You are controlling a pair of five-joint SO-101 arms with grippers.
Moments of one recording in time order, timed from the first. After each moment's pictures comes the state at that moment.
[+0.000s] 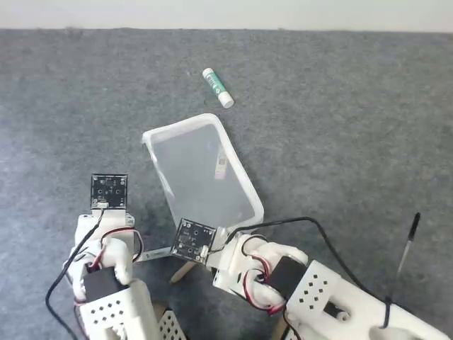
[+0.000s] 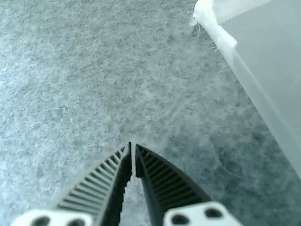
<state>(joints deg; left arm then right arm) -26.5 -96.5 96.9 58.7 -15.7 -60.2 -55.7 71.4 51.2 16.7</state>
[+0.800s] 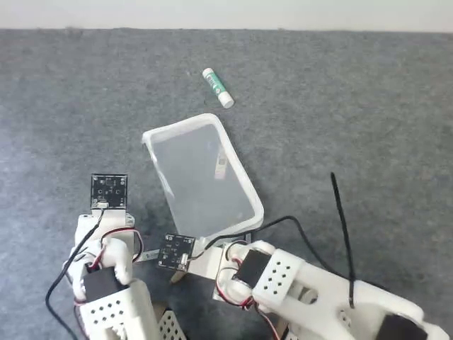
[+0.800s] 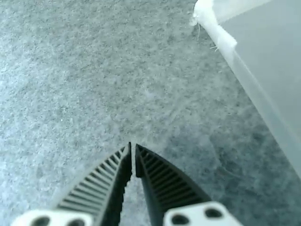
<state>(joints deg) -26.5 -96.5 96.9 58.7 -15.7 -64.6 -34.4 64.6 54.9 16.5</state>
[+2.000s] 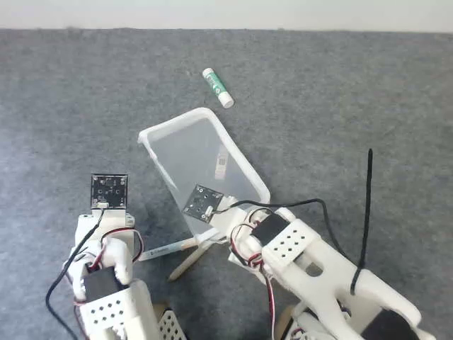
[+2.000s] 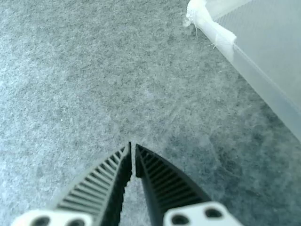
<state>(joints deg) -26.5 -96.5 96.9 58.7 -15.7 -46.9 -30.1 59.3 57.8 20.2</state>
